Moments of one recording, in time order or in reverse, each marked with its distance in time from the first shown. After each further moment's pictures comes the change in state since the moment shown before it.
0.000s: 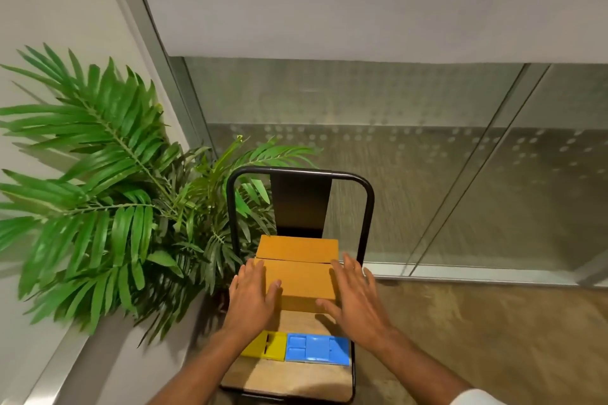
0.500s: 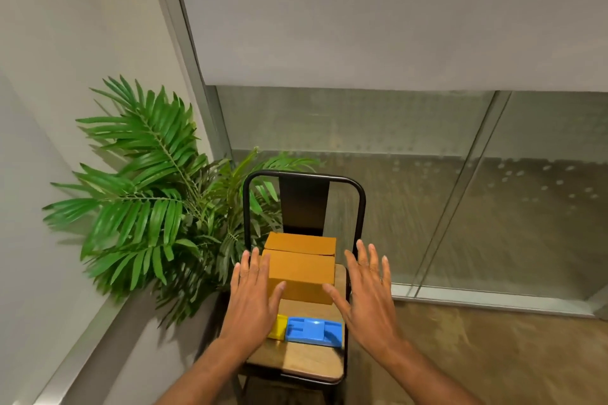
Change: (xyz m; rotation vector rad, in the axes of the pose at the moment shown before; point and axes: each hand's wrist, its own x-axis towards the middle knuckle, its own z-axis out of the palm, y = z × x) left_hand -0.108 0.026 -0.020 0.229 0.288 0.255; right_hand -0.098 -0.013 -0.047 -0.061 0.359 -0.078
